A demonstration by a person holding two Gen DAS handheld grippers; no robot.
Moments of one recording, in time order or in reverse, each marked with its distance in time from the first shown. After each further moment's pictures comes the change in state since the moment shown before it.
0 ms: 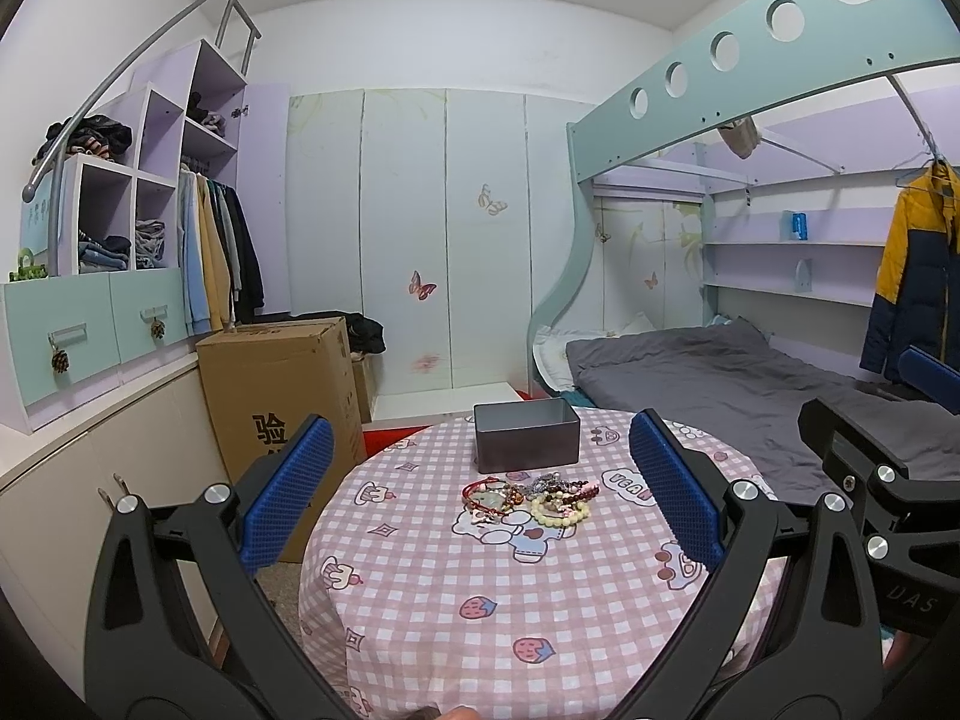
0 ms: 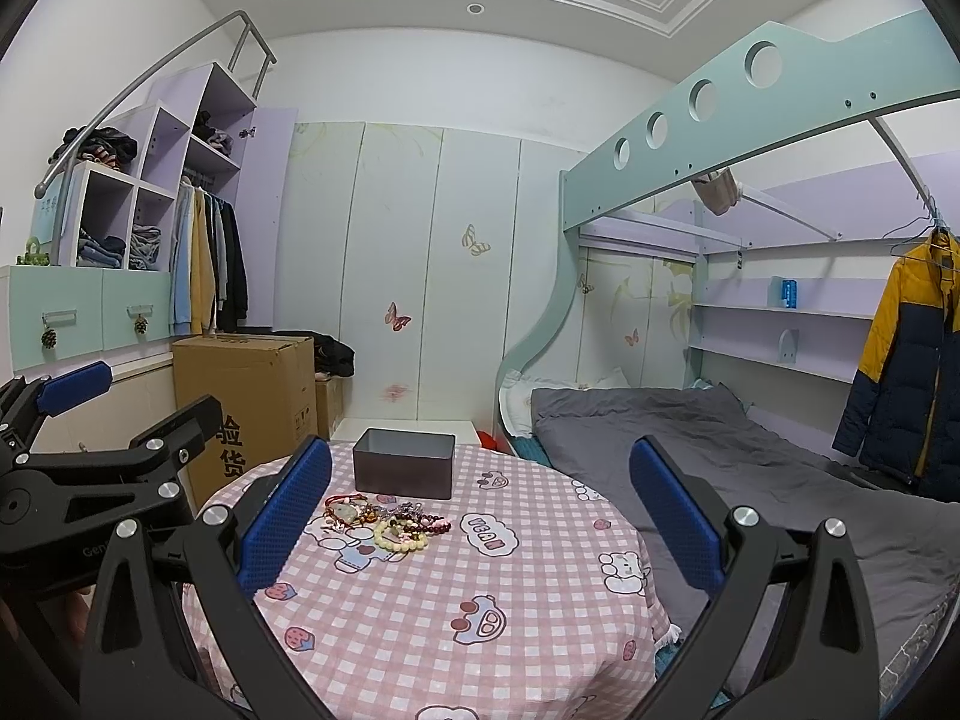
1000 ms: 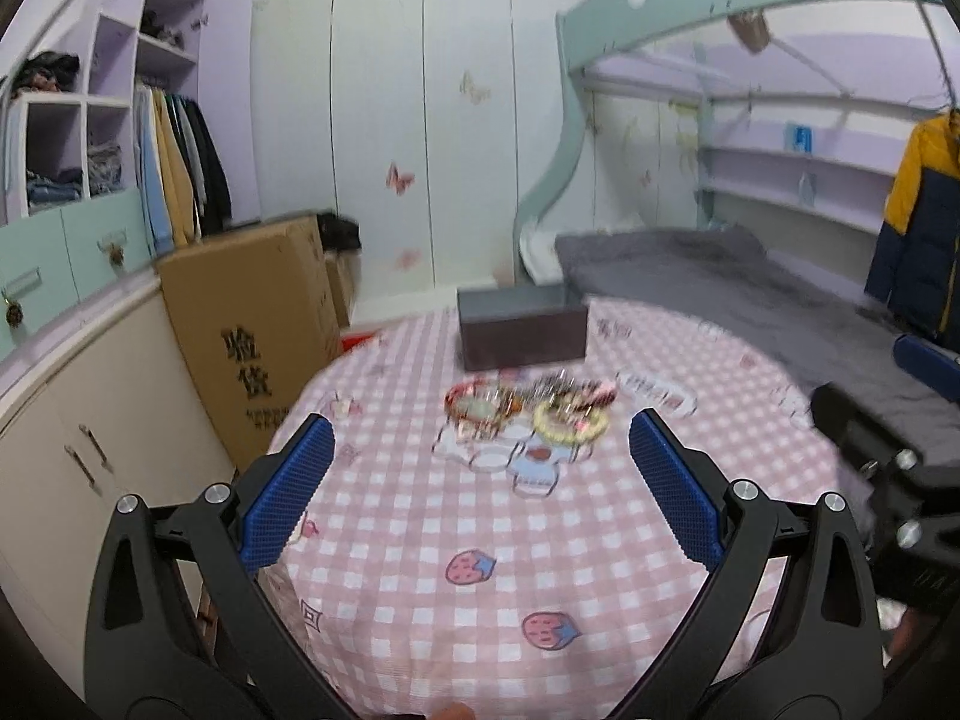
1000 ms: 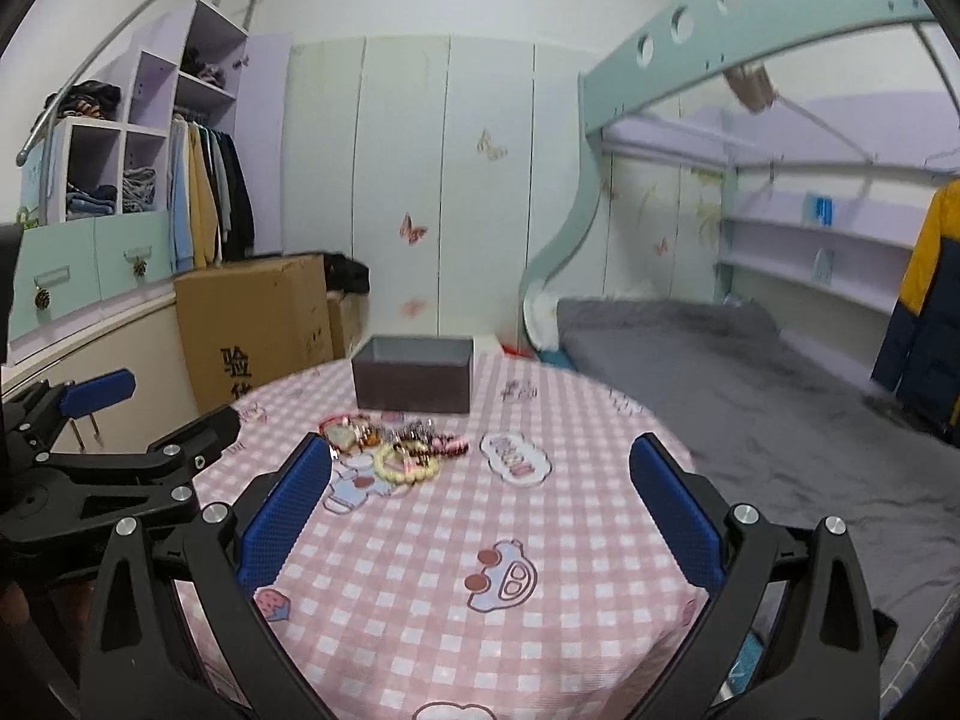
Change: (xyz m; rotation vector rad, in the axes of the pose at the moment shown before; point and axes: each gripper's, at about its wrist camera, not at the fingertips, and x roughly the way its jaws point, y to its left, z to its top) left arm 0.104 0.002 -0.051 0.021 0.287 -0.044; right arm 0.091 -0.010 -0.052 0.042 0.263 0.053
